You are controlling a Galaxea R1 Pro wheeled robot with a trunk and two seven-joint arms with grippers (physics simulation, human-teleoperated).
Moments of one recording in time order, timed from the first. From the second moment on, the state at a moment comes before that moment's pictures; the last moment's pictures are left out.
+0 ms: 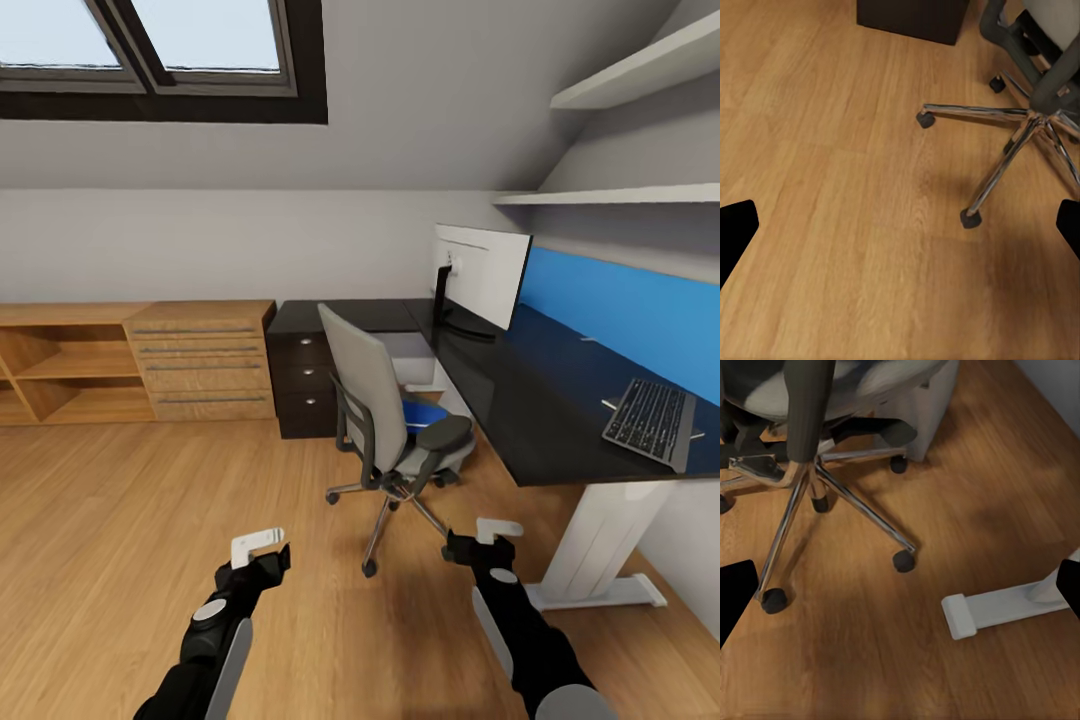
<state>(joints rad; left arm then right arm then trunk) -0.21 -0.16 -0.03 -1.33 0.13 0.42 0.25 -0.48 0.06 0.00 -0.81 -0.01 0.17 -0.23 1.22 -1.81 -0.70</state>
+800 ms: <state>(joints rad) -0.18 -0.16 -0.03 -1.38 0.13 0.43 0.24 -0.44 0.07 0.00 -0.87 -0.01 0.17 -0.23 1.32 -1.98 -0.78</state>
